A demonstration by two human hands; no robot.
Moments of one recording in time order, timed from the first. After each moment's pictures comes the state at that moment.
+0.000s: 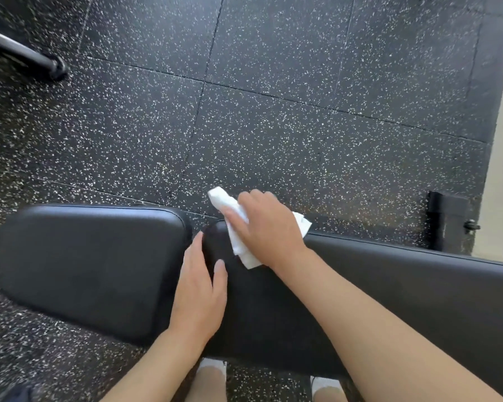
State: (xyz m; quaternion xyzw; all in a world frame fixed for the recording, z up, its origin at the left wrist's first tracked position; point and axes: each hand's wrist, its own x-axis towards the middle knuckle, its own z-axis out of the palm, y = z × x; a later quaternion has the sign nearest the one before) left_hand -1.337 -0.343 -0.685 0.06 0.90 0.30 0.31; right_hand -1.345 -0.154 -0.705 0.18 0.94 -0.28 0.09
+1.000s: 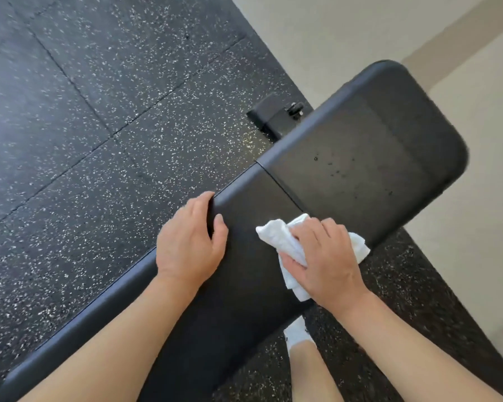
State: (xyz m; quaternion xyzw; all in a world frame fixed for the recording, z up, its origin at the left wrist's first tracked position) left_hand -1.154 0.000 -0.704 0.60 0.76 0.04 0.24; right_hand -0.904 -0.004 -0.708 0.52 0.83 -0.12 -0.12
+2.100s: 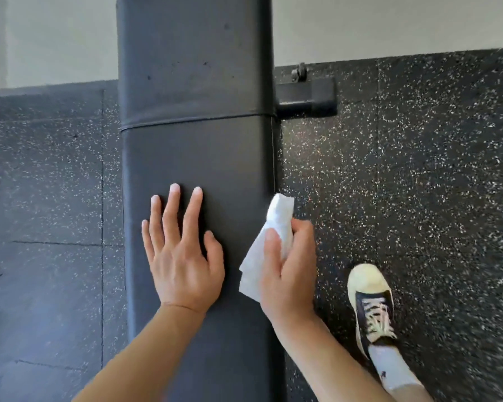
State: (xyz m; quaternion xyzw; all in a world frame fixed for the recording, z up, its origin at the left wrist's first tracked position) left_hand -1.162 -0.084 -0.727 0.88 0.47 0.05 0.09; right_hand -1.060 -0.198 -0.740 0.82 0.13 -0.22 -0.52
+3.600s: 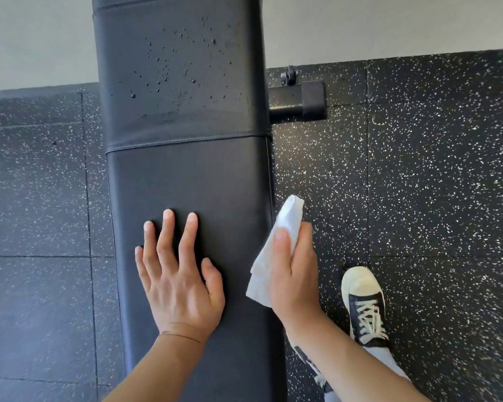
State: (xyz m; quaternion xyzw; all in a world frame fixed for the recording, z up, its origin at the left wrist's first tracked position) left_hand -1.157 -0.083 -0.725 0.88 0.47 0.02 0.10; right_hand -1.030 -0.179 -0.740 0.82 0.06 -0.29 -0.49
